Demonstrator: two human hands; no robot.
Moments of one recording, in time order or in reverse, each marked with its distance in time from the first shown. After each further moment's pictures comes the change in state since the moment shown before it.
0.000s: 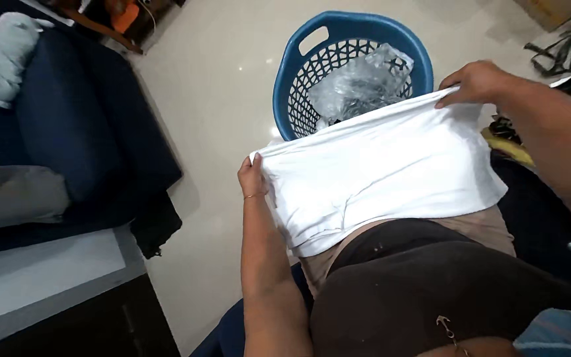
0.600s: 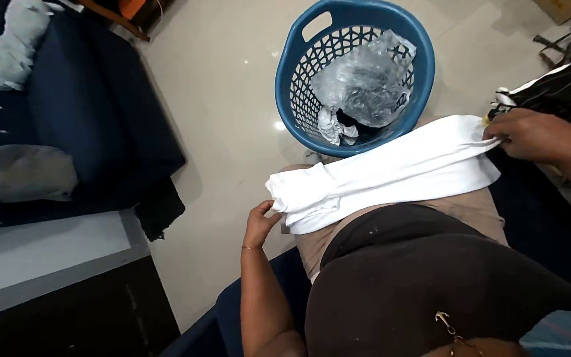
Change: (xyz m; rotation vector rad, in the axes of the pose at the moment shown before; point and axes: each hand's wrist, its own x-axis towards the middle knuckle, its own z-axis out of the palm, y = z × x) left_hand -0.152 -0.017 -0.079 0.395 -0.421 0.044; right_hand -0.162 0.016 0.037 -0.161 0.043 -0.174
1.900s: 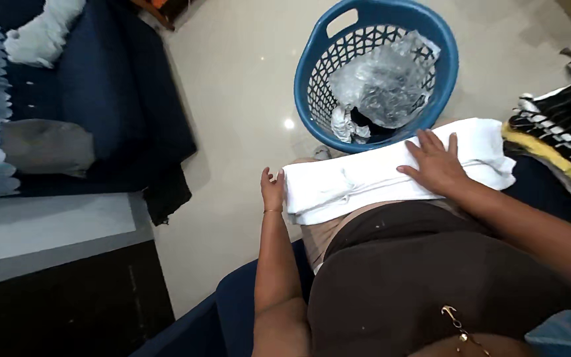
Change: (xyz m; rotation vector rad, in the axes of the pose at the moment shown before) left_hand 0.050 -0.006 0.025 -0.082 0.377 -0.337; right_hand 0.047 -0.147 0.085 0.018 0.005 0.115
